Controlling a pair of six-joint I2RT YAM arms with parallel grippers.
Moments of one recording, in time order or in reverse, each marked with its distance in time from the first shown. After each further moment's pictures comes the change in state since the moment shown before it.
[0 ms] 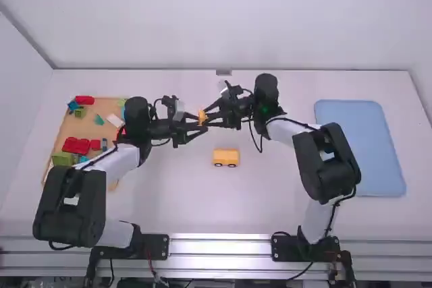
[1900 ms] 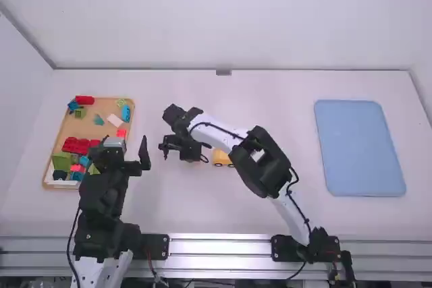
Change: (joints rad) left arm 0.050 -1.298 -0.354 -0.750 -1.338 -0.036; right arm 0.488 0.383 0.716 -1.809 1.411 -0.930
